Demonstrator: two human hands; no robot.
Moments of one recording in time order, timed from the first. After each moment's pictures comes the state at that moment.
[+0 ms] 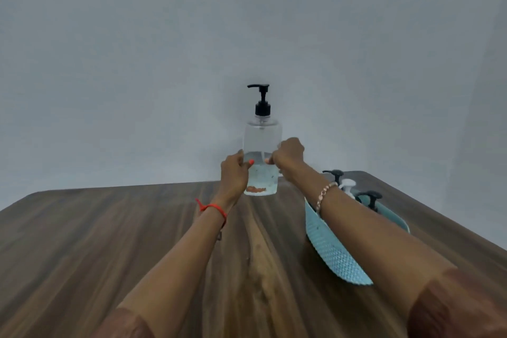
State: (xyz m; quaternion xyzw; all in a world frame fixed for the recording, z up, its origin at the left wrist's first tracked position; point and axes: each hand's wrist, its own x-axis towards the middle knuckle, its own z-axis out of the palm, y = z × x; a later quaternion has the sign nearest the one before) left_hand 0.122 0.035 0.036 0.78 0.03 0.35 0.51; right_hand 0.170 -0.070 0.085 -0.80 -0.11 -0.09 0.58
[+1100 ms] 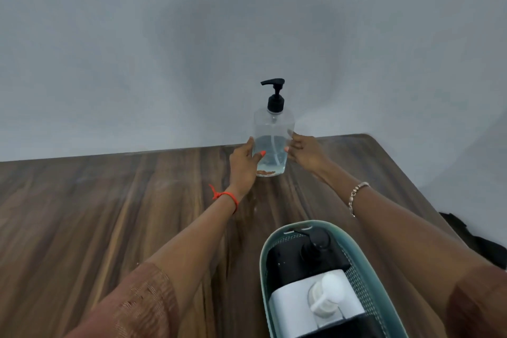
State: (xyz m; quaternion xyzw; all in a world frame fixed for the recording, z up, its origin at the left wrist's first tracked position) left_hand 0.374 -0.014 -0.020 0.76 0.13 0.20 0.60; right_hand 0.440 -0.147 0.012 -0.82 -0.14 0.13 0.55
